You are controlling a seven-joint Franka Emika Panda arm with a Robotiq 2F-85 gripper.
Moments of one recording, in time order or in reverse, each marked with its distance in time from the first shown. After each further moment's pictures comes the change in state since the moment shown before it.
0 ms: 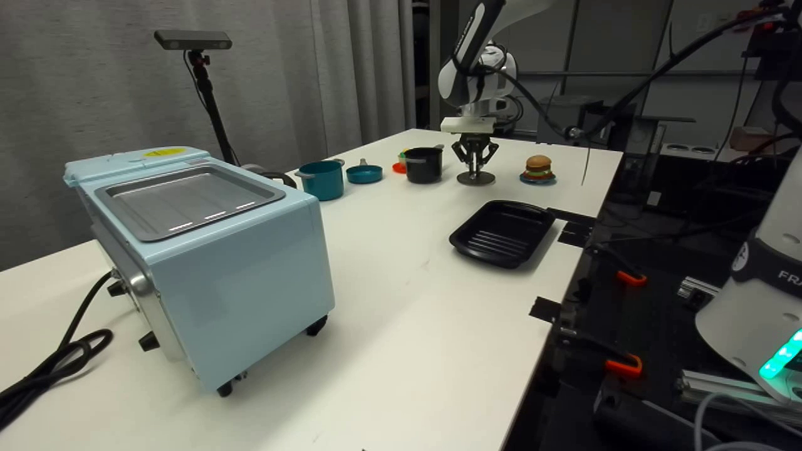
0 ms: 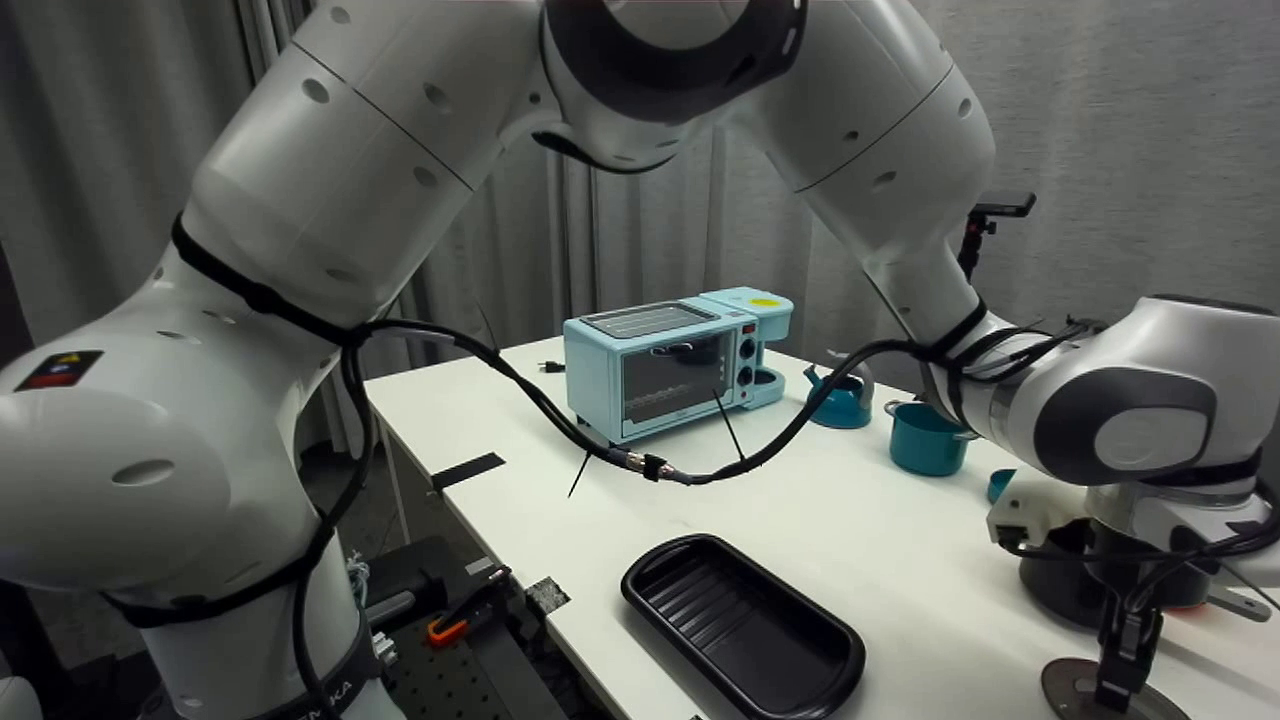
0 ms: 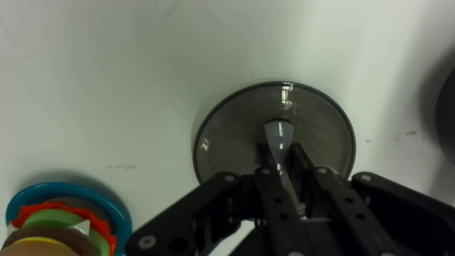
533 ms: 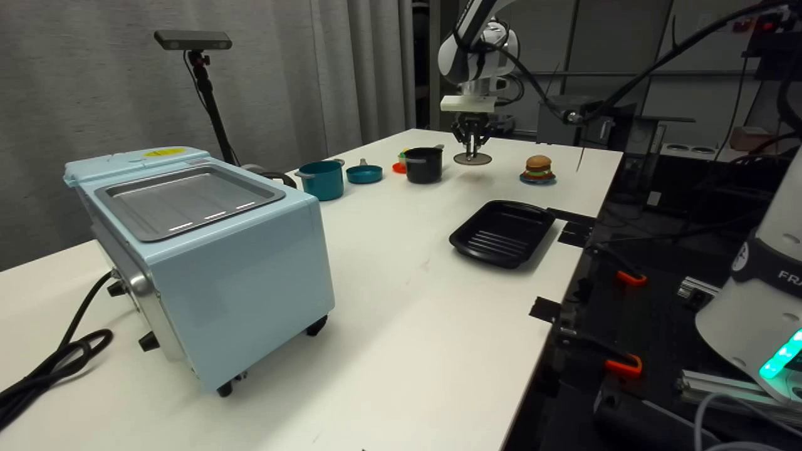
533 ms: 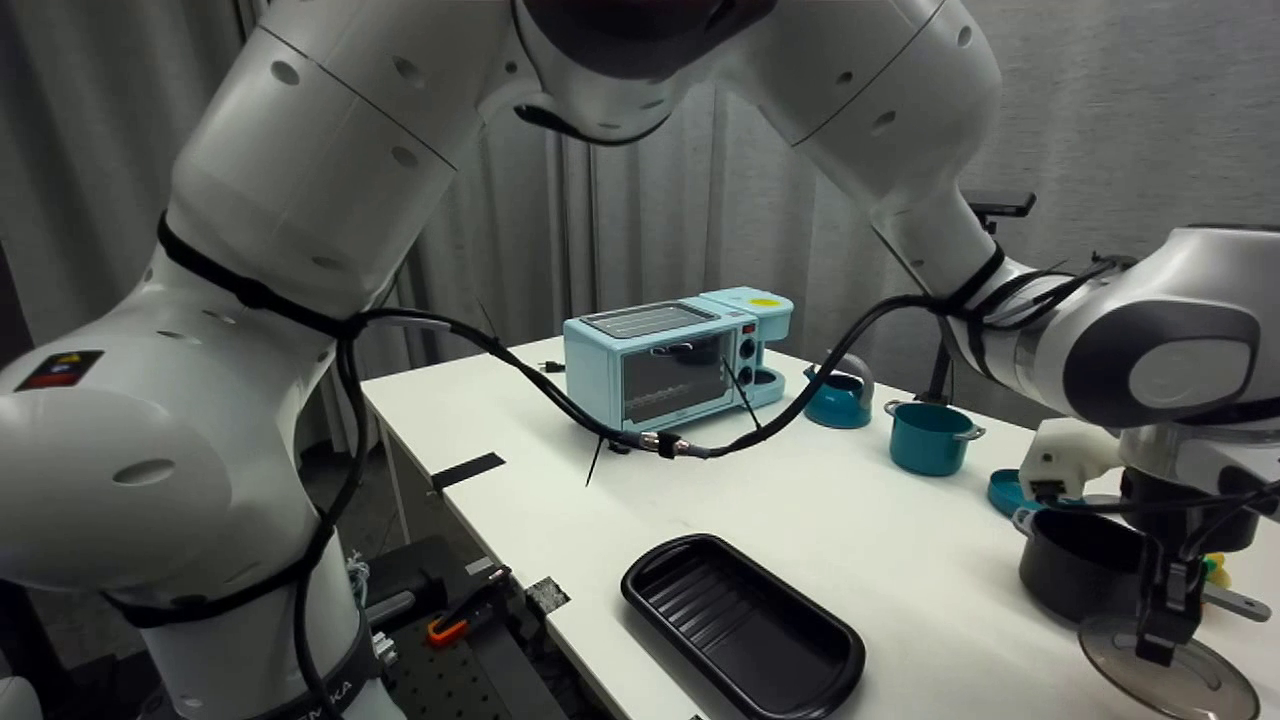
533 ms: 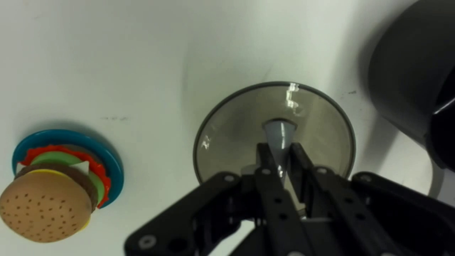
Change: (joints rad) arm 0.002 -0.072 -0.012 0.019 0.000 -0.033 -0.050
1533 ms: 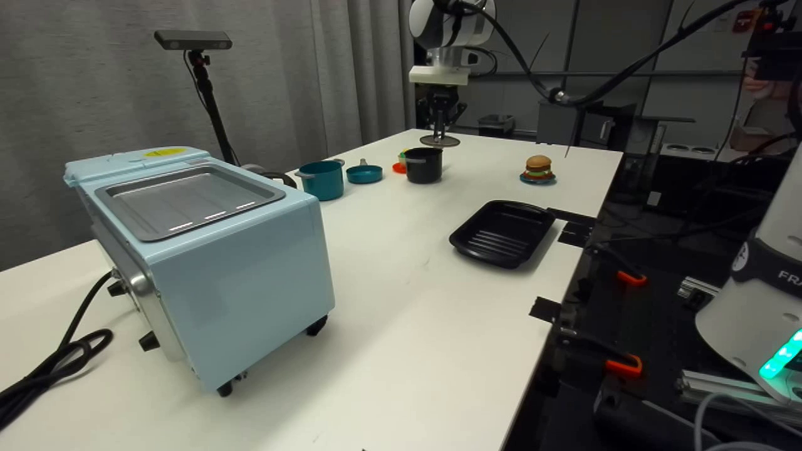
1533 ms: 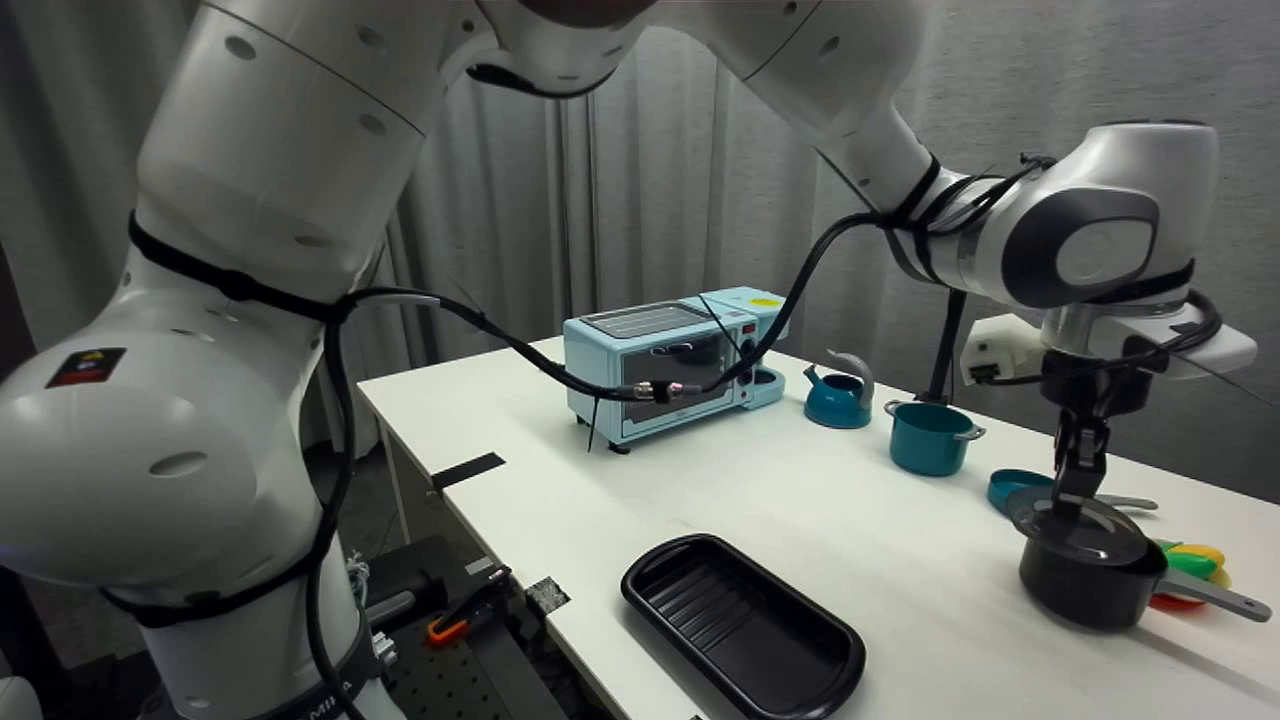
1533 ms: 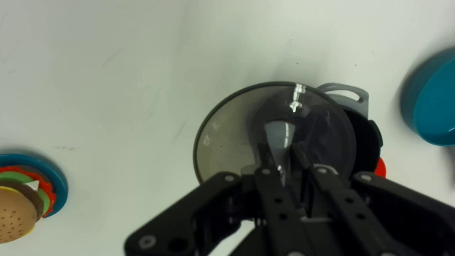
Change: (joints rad) arm 0.082 -0.115 0.059 0.006 0.000 -0.085 0.003
